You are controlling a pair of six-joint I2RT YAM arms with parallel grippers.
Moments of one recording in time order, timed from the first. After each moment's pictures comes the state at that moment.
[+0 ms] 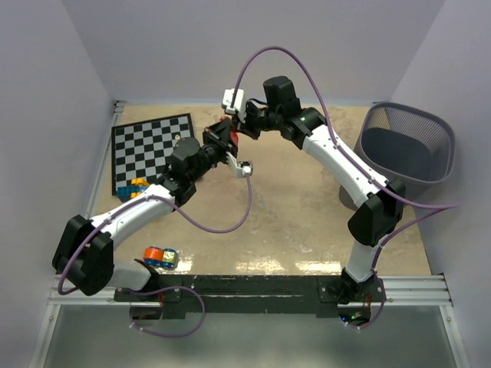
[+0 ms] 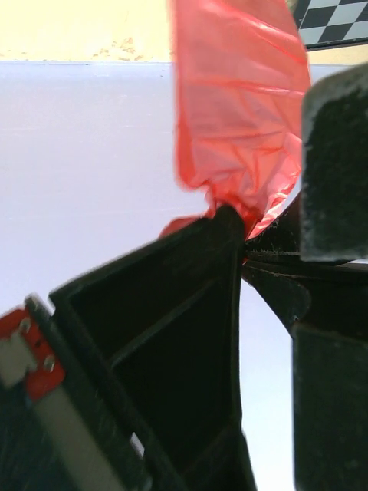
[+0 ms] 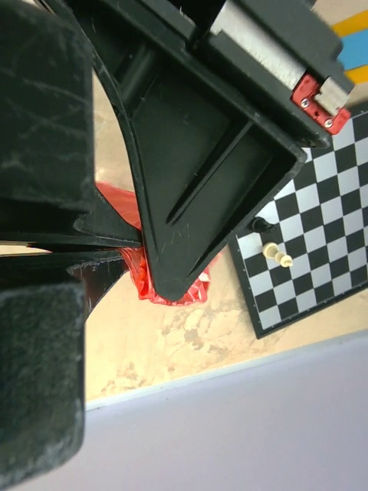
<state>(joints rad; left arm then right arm) -0.58 1.36 0.90 0.46 0.10 1.62 0.61 1.82 1.87 -0.54 -0.52 -0.64</state>
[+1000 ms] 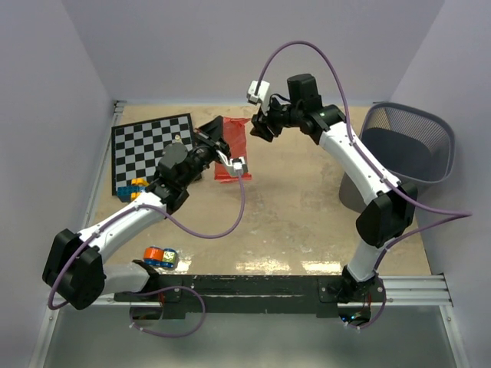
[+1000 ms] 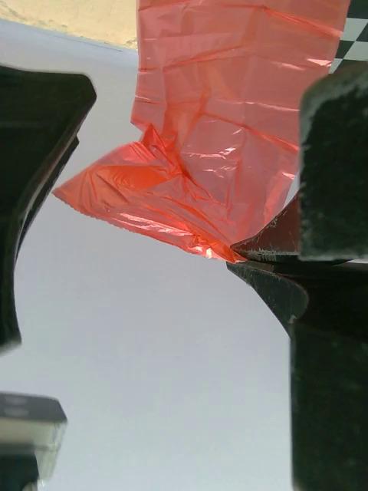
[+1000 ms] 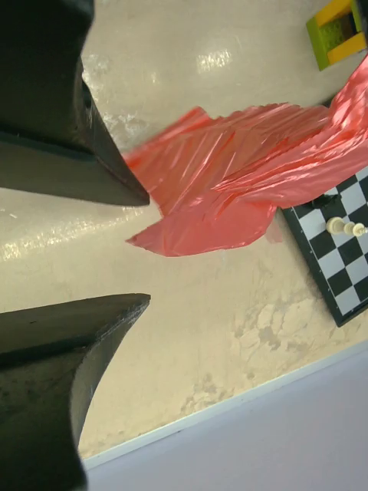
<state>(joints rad) -0.57 1.28 0.85 0.53 0.10 1.44 0.48 1.76 1.80 -0.59 -0.53 -0.56</state>
